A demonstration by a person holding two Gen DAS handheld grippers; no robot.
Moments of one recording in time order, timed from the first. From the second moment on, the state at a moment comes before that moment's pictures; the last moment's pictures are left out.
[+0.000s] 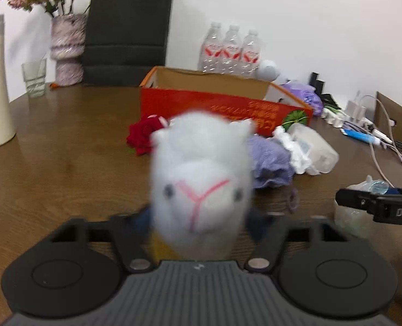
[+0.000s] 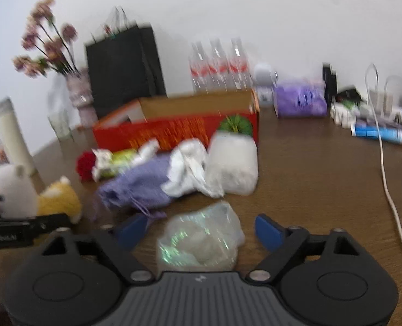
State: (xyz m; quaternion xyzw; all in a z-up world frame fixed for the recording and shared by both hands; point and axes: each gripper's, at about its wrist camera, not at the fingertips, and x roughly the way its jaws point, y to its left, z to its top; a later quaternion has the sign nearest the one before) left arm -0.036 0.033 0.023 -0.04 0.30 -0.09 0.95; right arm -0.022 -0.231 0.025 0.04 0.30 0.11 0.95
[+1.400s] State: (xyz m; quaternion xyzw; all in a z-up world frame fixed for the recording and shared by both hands) left arm -0.176 -0.001 0.055 -0.01 0.12 -0.03 0.99; right arm -0.172 -0.192 0.044 0.03 0.13 0.11 0.99
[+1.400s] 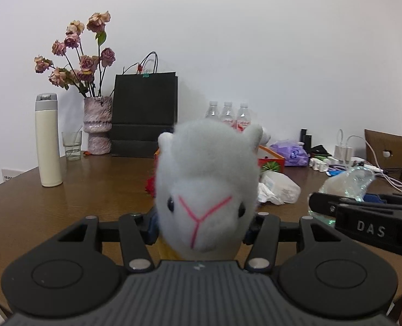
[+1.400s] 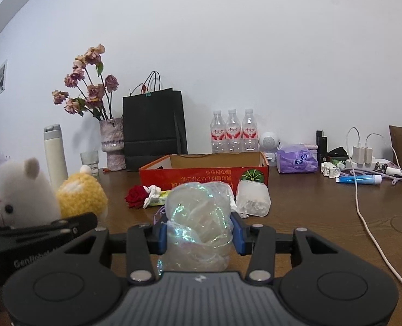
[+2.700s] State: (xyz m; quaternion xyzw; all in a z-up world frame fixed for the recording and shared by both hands) left arm 0.357 -0.010 0.072 0.04 0.39 -0.04 0.92; right arm 0.397 -0.202 0.050 -0.01 0.45 0.09 0.89
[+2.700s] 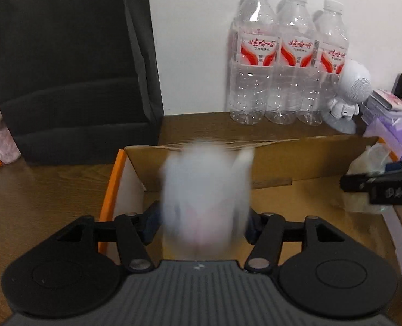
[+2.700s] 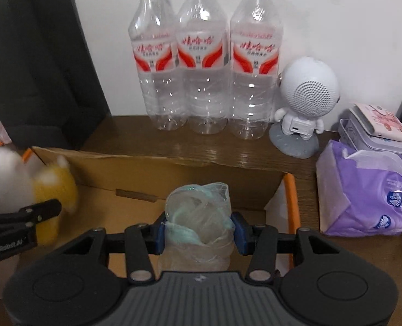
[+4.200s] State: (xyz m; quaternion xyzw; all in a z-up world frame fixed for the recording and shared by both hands) left arm 0.188 0.001 0.301 -0.03 0.46 -0.04 0.89; right arm 0.228 -0.207 0.284 0.06 0.55 0.04 0.83
